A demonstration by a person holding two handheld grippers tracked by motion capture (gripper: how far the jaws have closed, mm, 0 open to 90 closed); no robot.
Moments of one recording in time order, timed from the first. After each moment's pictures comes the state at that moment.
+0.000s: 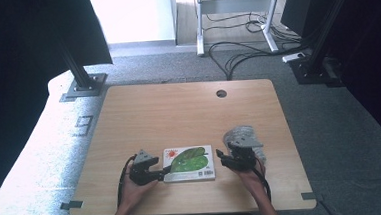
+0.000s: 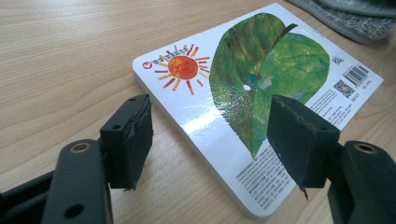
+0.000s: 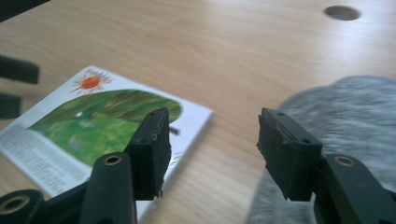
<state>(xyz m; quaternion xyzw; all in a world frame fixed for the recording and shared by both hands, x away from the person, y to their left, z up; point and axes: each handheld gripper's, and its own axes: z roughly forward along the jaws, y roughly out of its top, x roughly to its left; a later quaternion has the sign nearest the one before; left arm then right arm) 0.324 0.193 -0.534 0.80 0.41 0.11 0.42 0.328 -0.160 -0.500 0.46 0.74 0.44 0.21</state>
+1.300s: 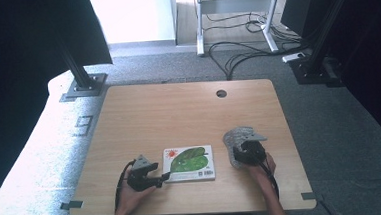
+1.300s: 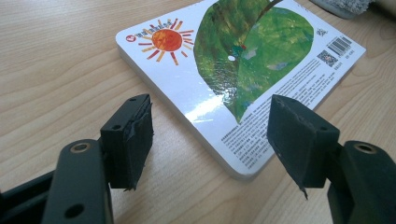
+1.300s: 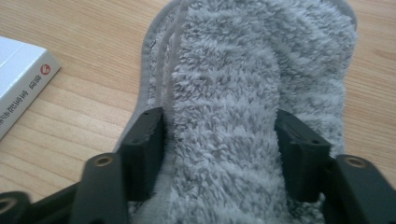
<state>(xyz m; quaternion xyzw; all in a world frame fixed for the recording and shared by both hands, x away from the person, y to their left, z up) 0.309 0.198 -0.539 0.82 0.39 0.09 0.42 0.364 -0.199 -0.545 0.54 0.74 0.31 0.25</state>
